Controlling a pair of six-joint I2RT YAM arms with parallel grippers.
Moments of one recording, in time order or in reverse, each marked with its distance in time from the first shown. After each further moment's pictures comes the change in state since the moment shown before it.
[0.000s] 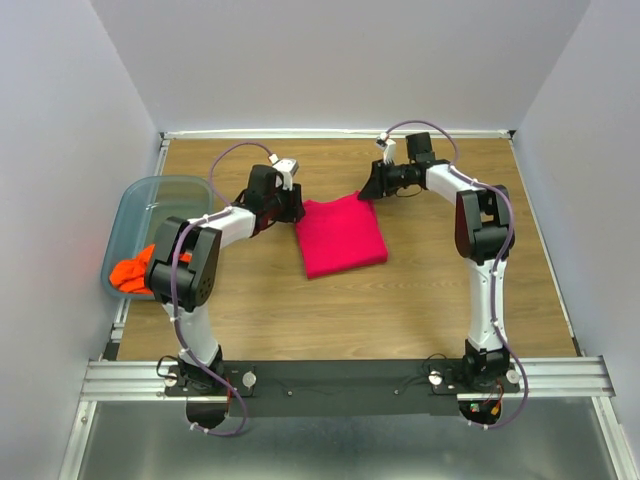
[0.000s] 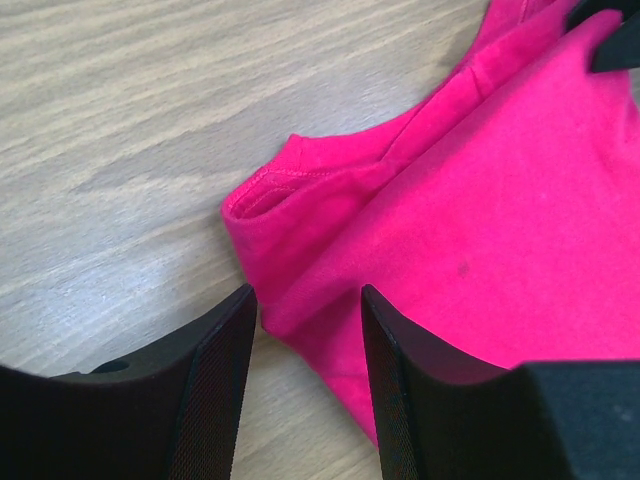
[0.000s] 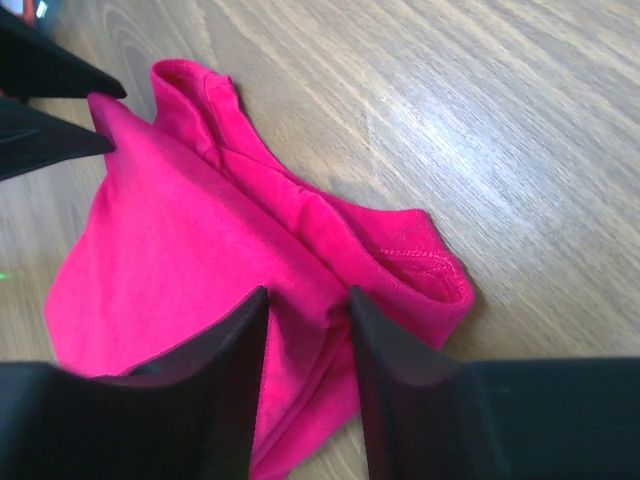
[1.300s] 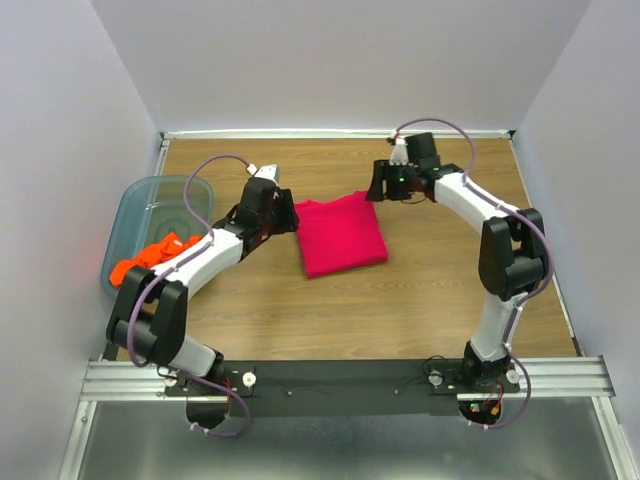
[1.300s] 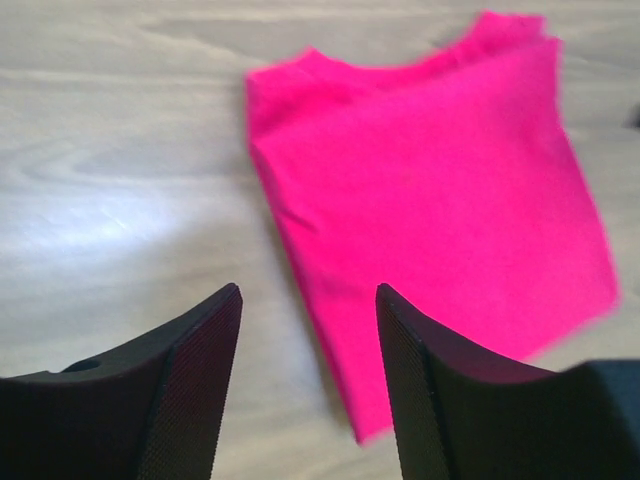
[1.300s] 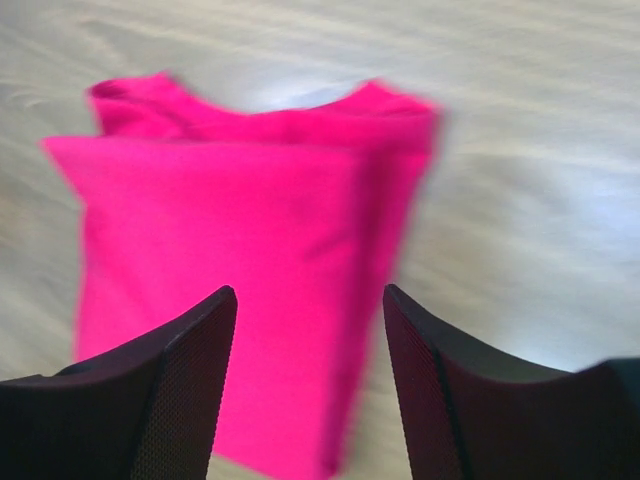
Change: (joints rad) left arm -0.126 -0.395 -0.170 -0.226 -0.283 -0.303; right arm 0.151 -0.437 -0.310 -0.074 0.603 0.284
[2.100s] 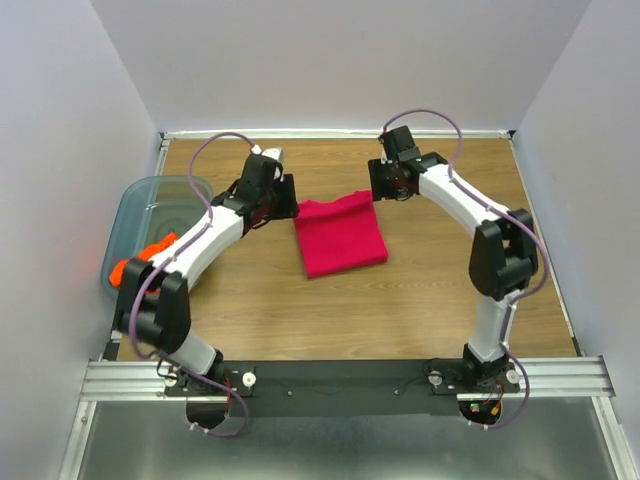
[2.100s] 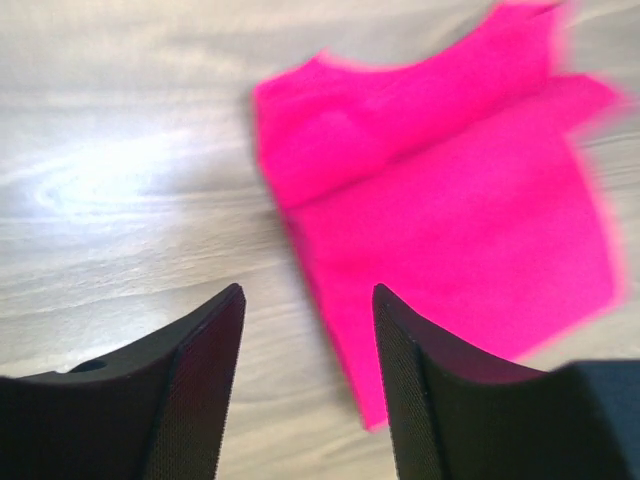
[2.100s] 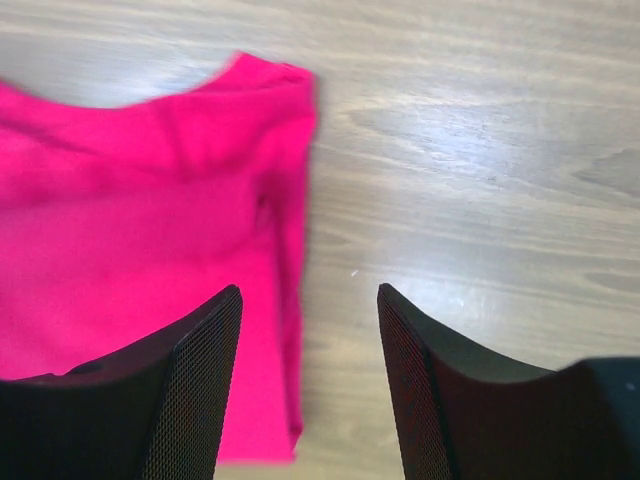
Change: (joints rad) left arm 0.070 0.158 0.252 -0.238 0.087 0.072; right arm 0.064 0.098 0.195 -0.272 0.417 -0.018
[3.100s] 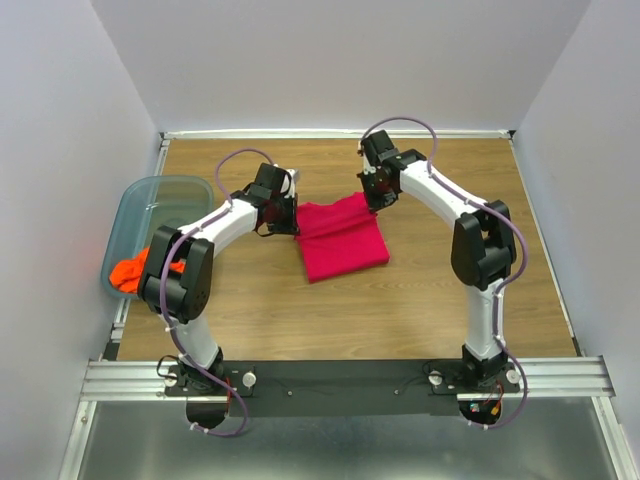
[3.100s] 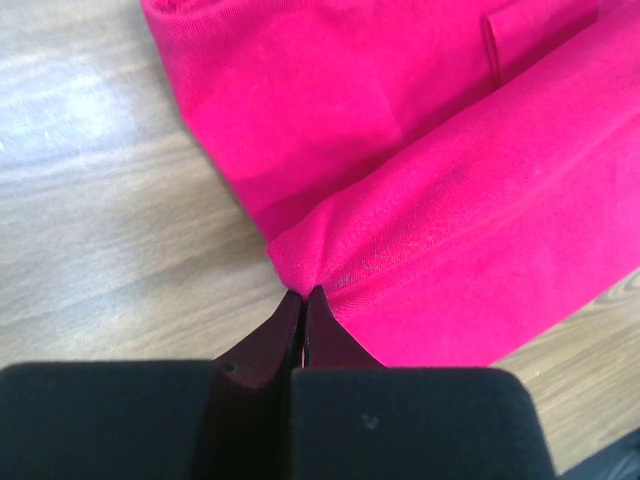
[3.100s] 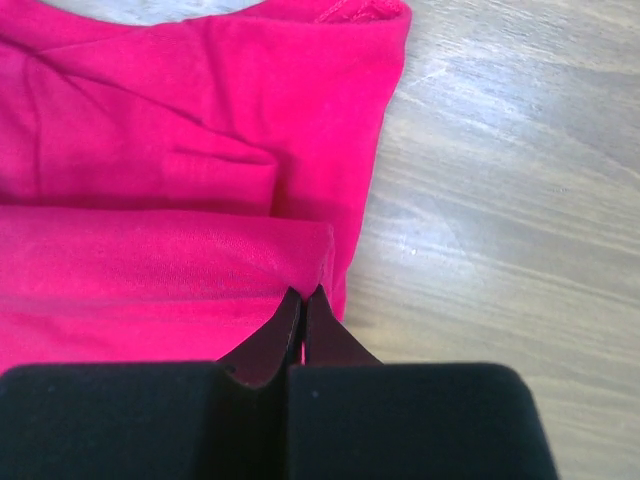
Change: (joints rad) left arm 0.005 0.159 0.023 -0.050 0.185 0.075; right arm 0.056 0.090 0.152 -0.200 -0.065 -0.047
